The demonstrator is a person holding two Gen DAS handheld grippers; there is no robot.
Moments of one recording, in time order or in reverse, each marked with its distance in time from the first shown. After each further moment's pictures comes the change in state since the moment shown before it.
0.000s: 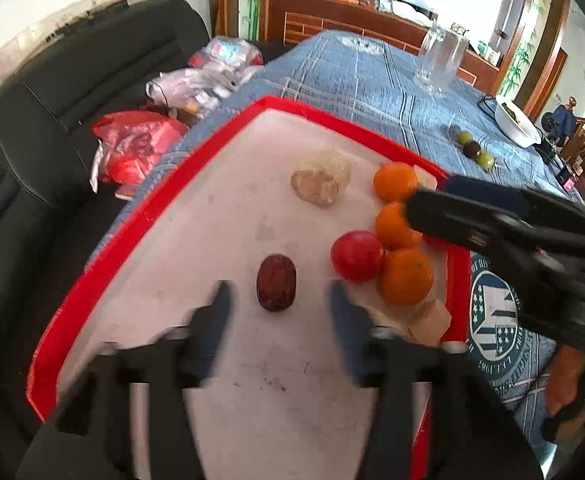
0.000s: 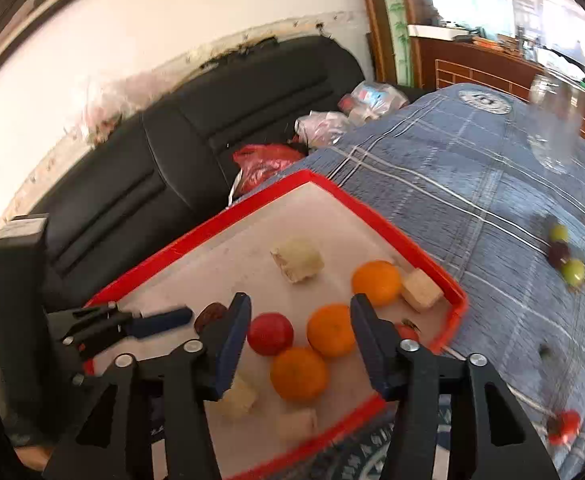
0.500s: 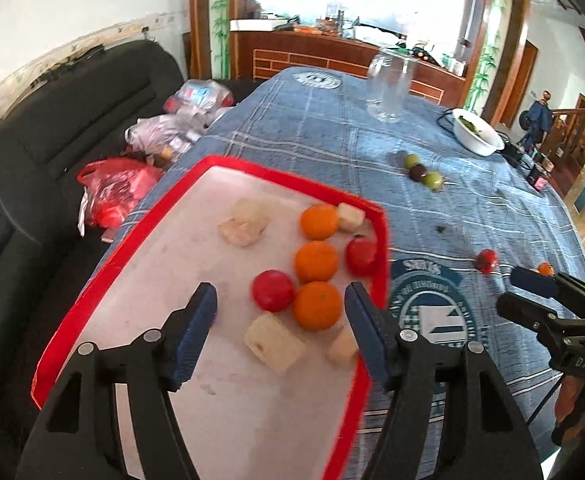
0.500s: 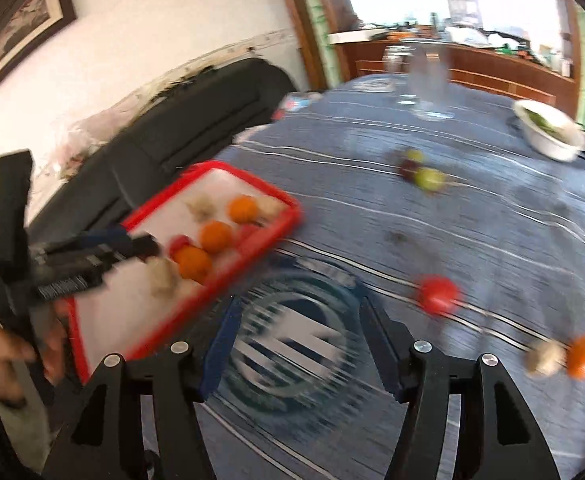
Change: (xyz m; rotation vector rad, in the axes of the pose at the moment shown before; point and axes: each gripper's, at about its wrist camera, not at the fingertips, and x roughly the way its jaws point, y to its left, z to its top) left arm -0.037 -0.049 0.007 0.082 -0.111 -0.054; right arm -0.107 -0.089 -0.091 0.151 -0.064 -0.145
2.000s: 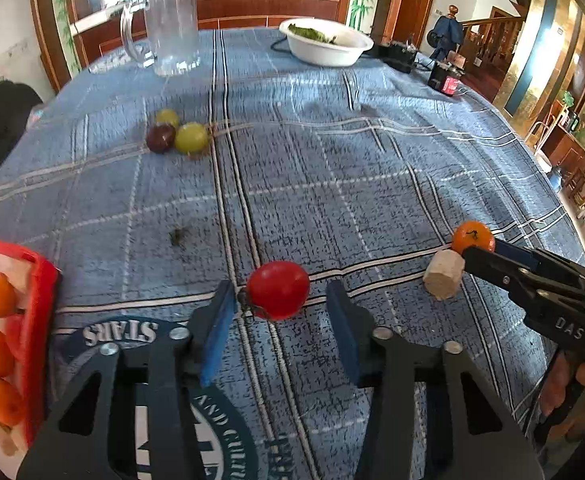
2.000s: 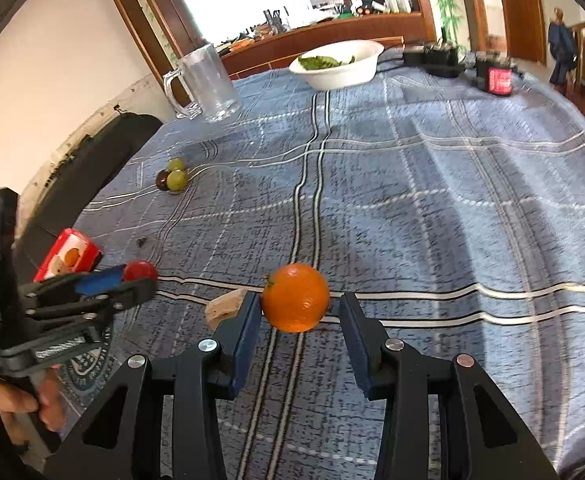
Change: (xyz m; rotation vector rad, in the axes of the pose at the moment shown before) left arm 0.096 -0.216 0.006 0.293 0.158 -0.243; right arm -0.043 -0.192 -0.059 0.355 -0.061 -0.201
